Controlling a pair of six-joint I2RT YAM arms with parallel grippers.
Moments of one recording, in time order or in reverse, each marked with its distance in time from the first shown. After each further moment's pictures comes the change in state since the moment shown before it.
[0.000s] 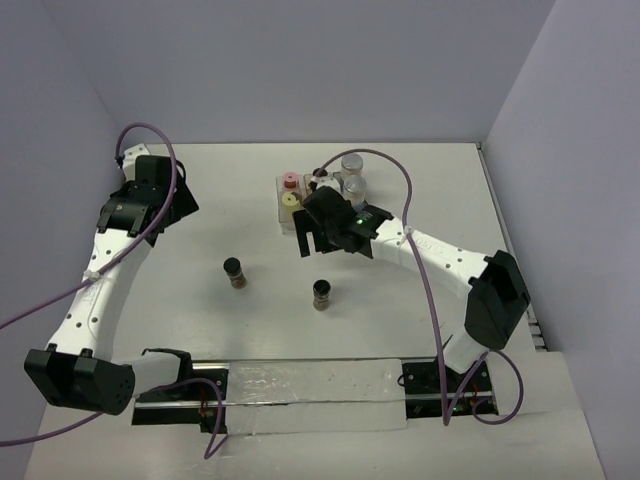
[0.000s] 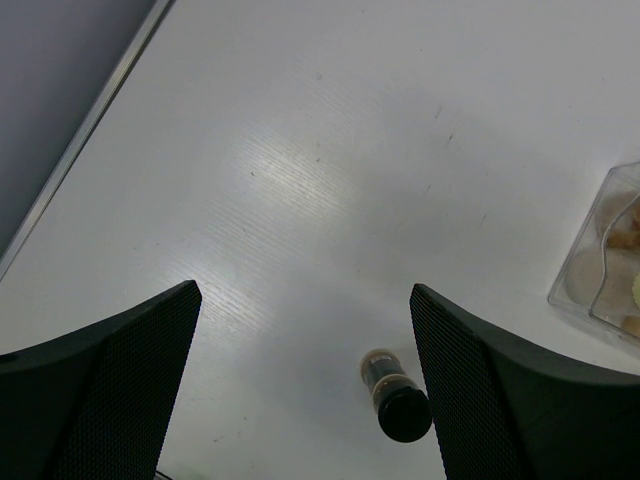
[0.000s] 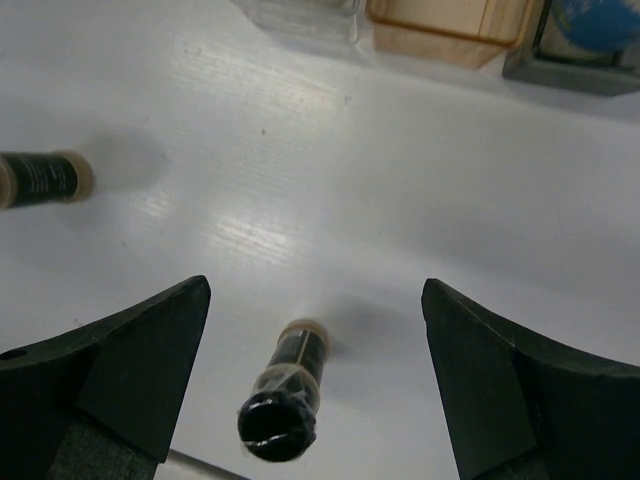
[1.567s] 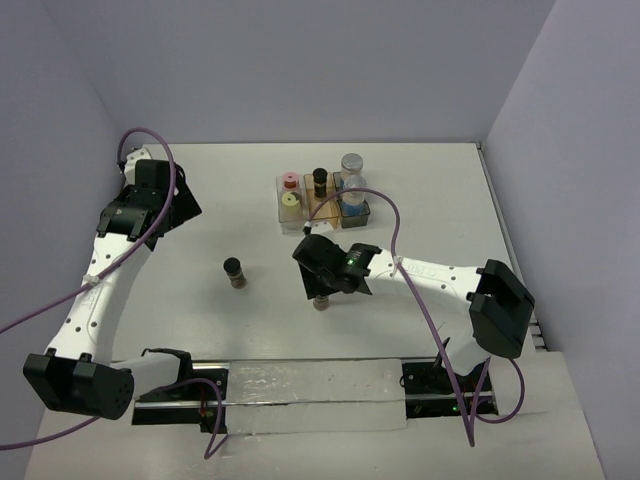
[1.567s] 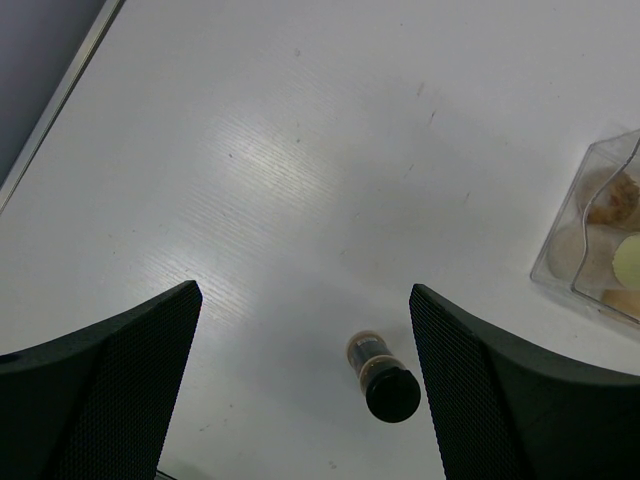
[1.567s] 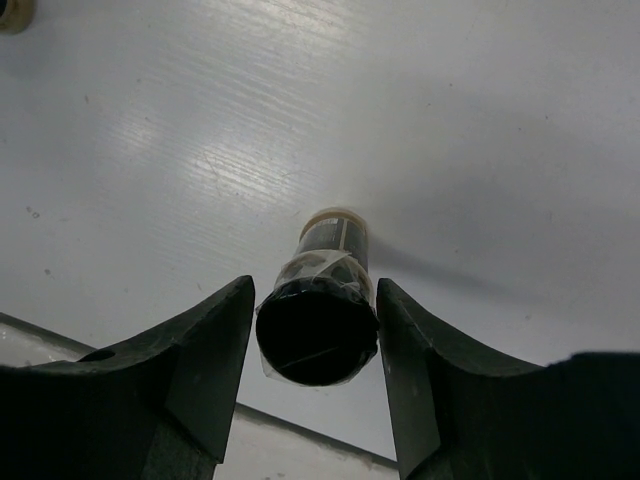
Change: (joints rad) left arm 0.000 -0.023 -0.033 0.003 0.059 -0.021; right arm 0.188 -0.058 -0.231 0.016 0.020 0.166
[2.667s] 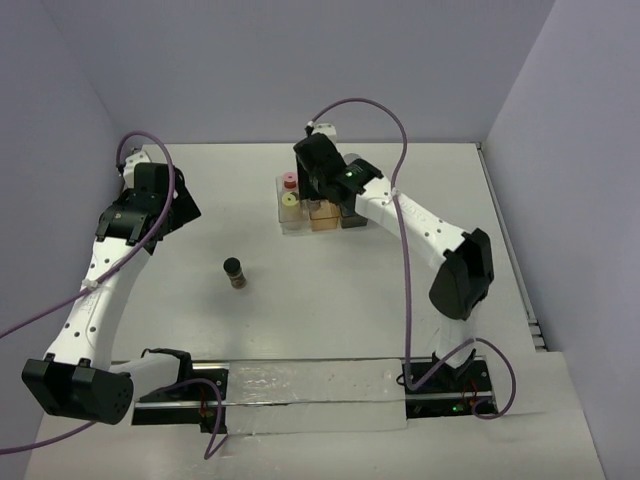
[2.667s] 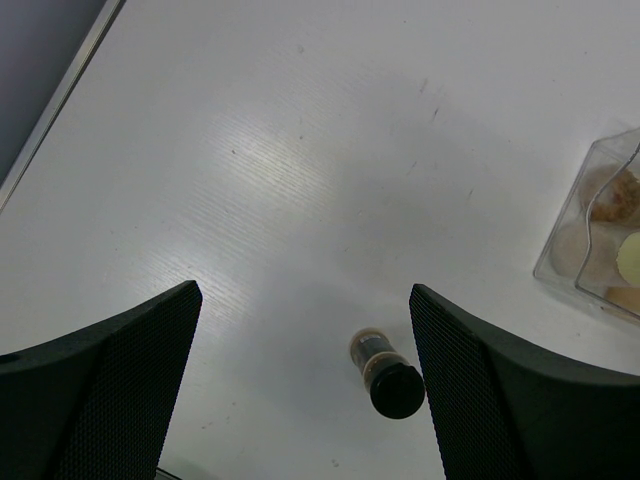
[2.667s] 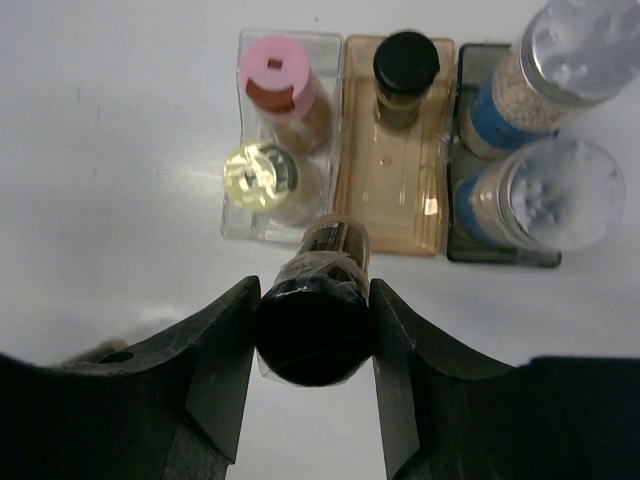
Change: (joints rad) left arm 0.000 -0.023 -0.021 0.002 -0.001 -0.001; right arm -0.296 0.305 0.703 -0.084 0.090 -0.215
